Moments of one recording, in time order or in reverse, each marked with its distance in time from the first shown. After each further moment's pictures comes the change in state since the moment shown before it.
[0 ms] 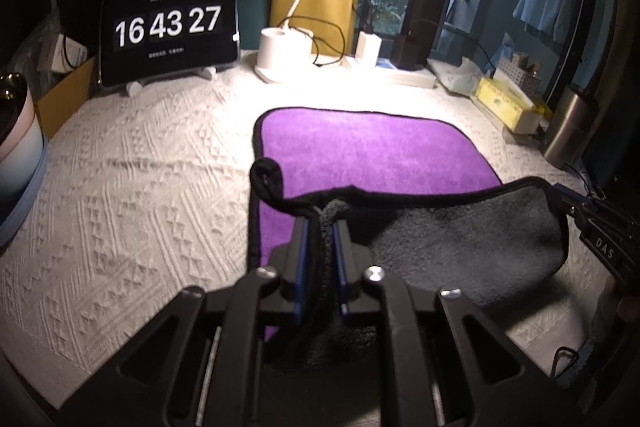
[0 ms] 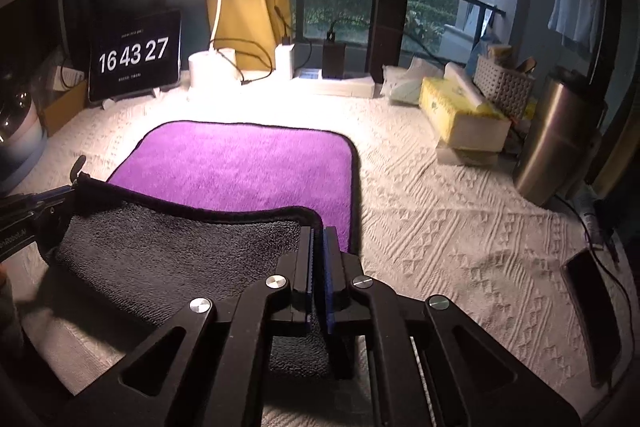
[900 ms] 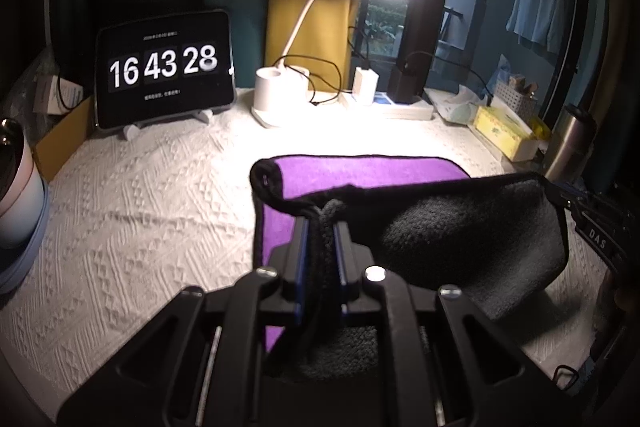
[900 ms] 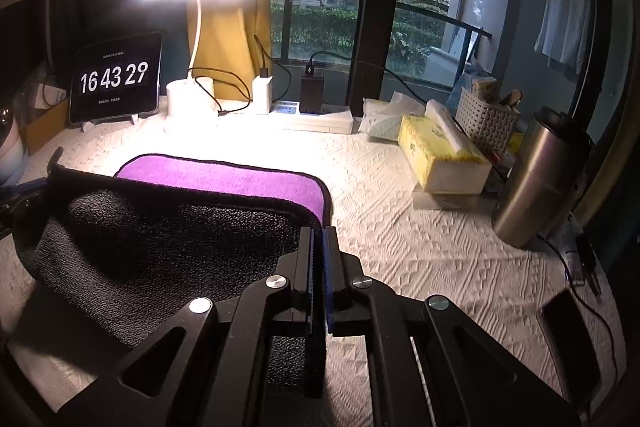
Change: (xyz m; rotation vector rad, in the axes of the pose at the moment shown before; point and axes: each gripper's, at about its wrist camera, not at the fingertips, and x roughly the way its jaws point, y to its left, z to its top) left arm 0.000 0.000 0.033 0.028 -0.085 0.001; right arm 0.011 -0.012 0.030 -0.019 -0.065 -0.062
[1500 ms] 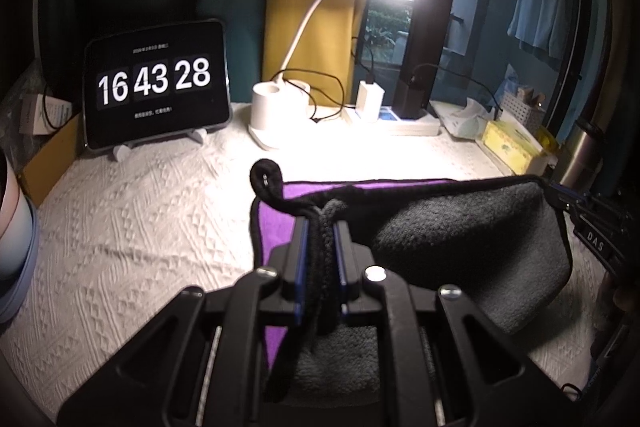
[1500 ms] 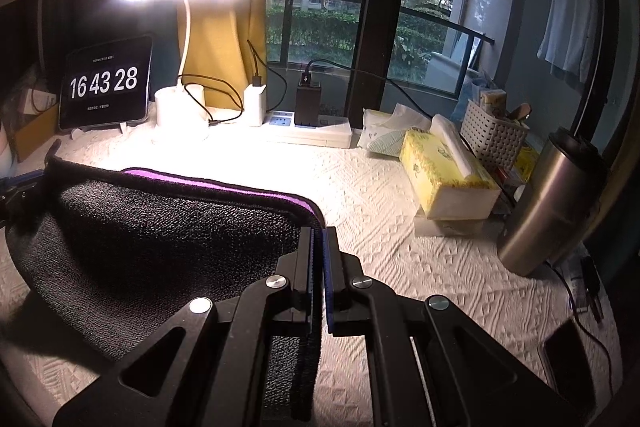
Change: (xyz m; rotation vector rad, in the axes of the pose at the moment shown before) left arm 0.024 0.001 0.025 0.003 -0.024 0.001; right arm 0.028 -0.005 0.024 -0.022 -0.011 -0.005
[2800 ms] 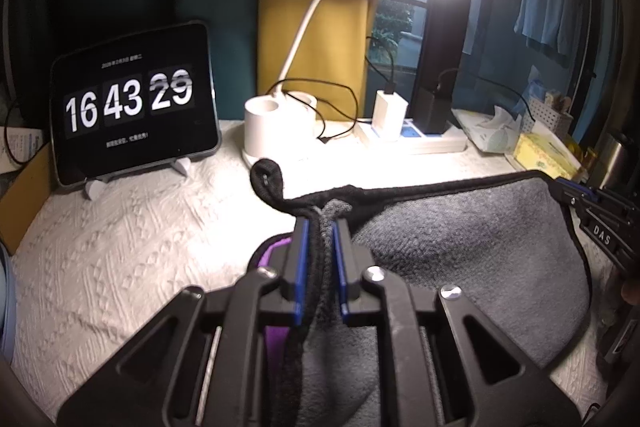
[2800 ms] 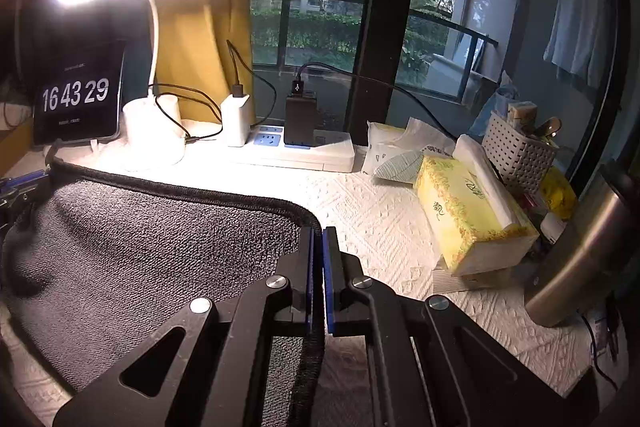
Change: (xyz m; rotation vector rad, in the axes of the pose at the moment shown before) left arm 0.073 0.004 0.036 0.028 -0.014 0.027; right arm 0.070 -0.008 0.033 0.009 -0.008 -0.004
